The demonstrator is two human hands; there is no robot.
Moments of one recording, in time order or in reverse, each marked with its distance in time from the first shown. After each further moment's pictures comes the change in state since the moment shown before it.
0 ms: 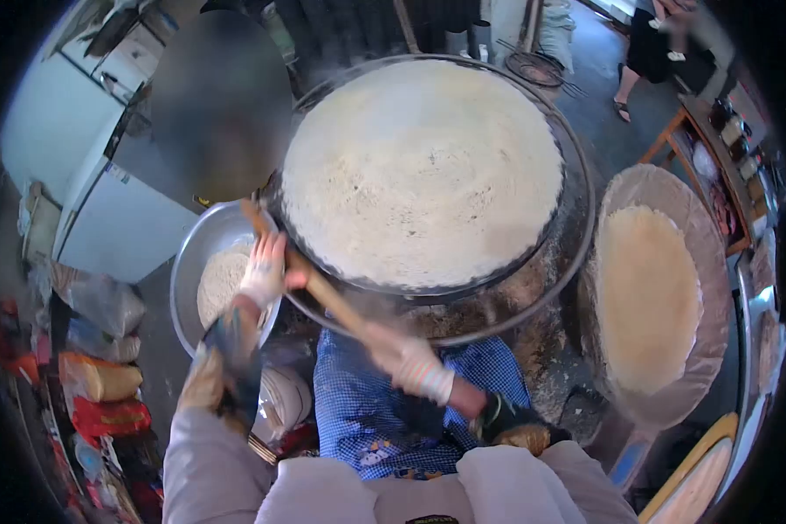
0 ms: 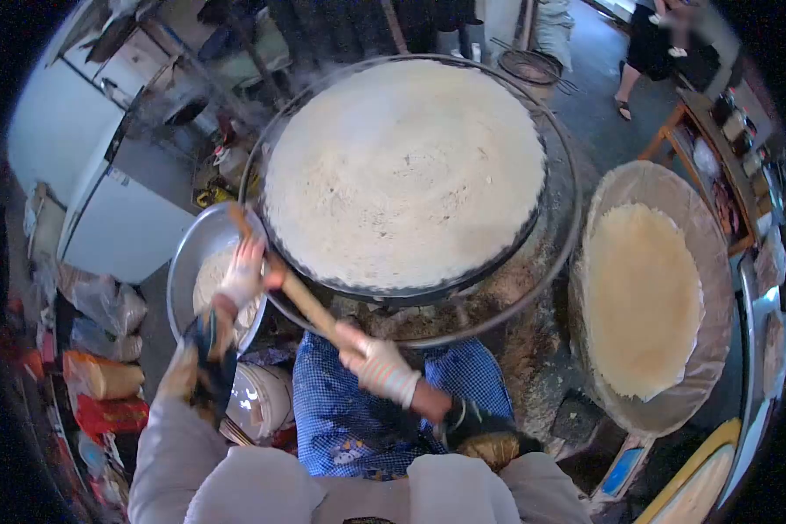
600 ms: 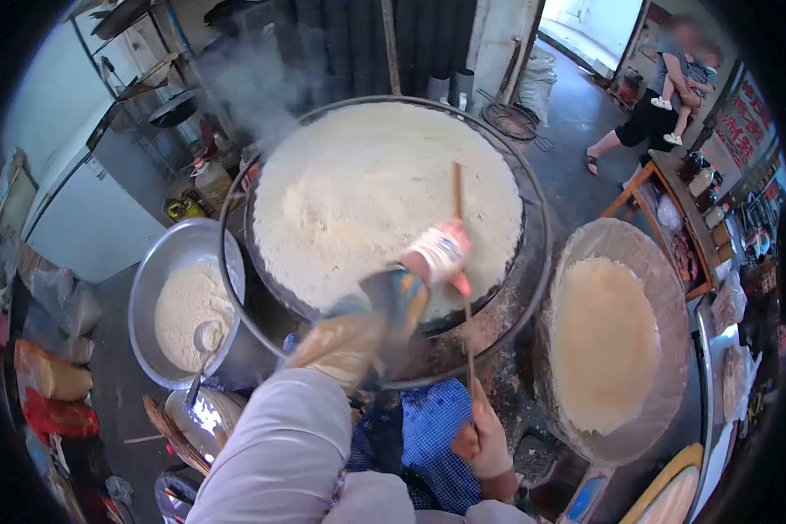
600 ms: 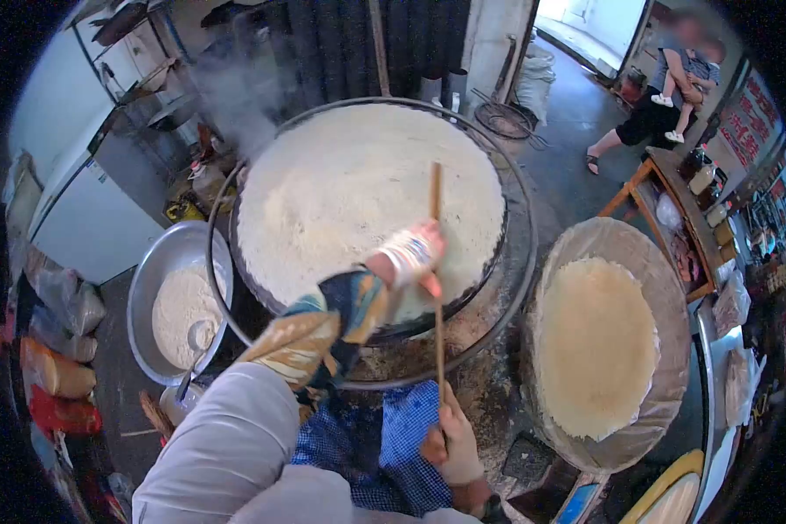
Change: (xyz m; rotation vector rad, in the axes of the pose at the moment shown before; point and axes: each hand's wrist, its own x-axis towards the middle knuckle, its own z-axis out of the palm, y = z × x) left_hand 0.270 0.299 0.015 -0.054 -0.264 0.585; right_hand -0.146 -0.019 -0.095 1.028 0.430 0.232
